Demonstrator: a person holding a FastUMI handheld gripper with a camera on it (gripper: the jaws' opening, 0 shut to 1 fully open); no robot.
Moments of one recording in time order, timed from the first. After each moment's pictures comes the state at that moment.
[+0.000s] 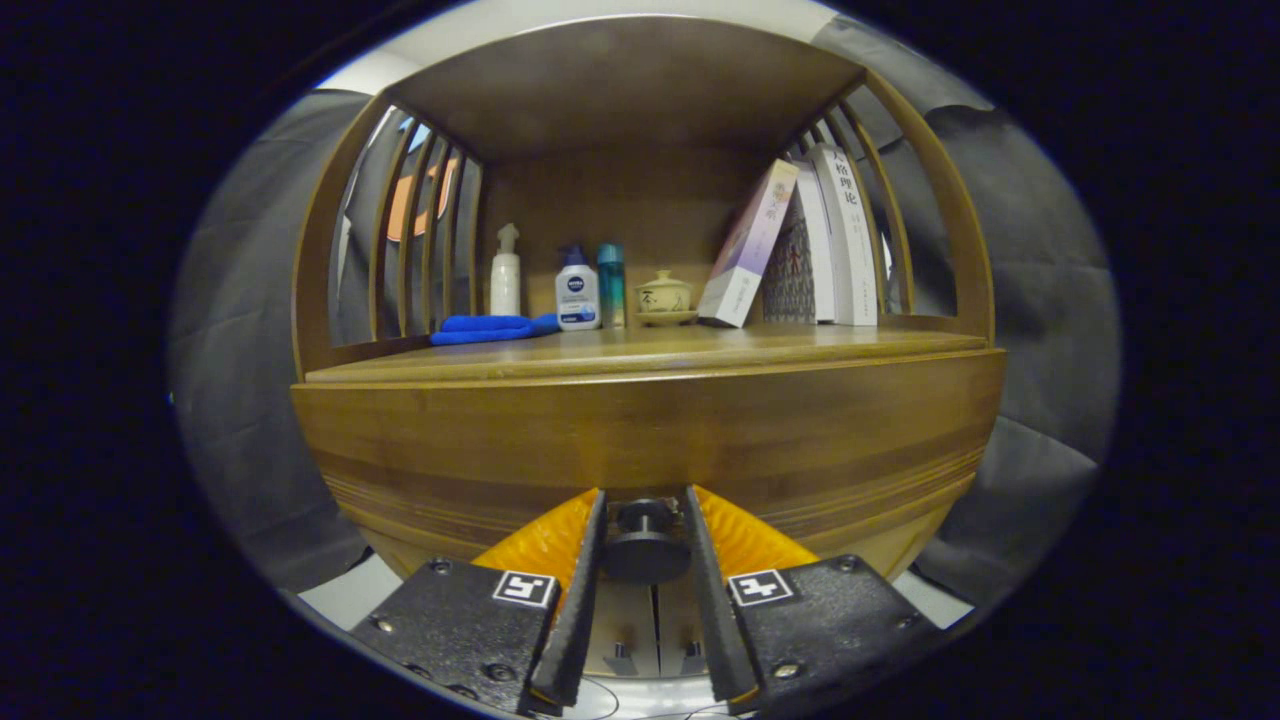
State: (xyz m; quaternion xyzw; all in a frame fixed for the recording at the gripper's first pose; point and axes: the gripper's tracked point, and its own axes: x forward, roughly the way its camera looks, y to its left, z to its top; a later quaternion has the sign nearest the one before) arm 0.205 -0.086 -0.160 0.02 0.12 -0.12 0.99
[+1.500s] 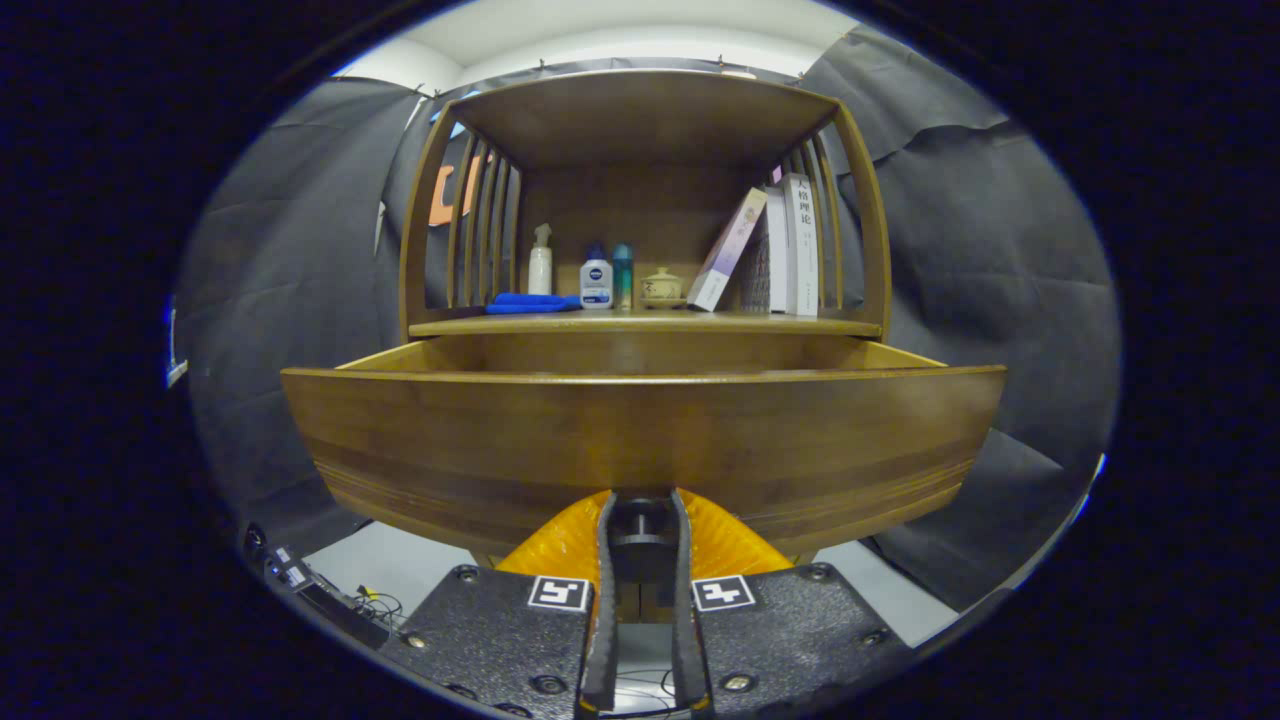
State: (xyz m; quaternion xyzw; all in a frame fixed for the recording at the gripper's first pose) arm 0.040 -0.064 -0.165 -0.01 0.15 -0.11 0.98
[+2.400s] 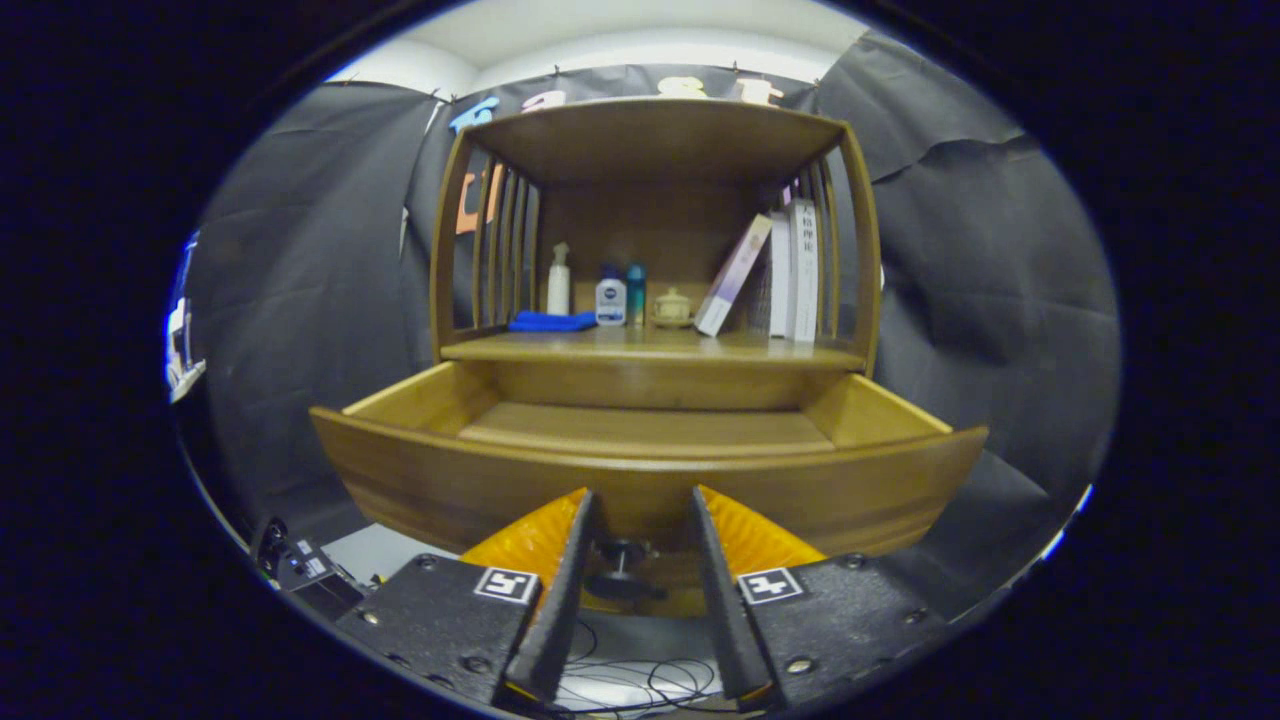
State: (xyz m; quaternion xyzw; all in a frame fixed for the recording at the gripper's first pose) arm 0.008 -0.059 -0.082 -0.02 0.14 -0.06 0.99
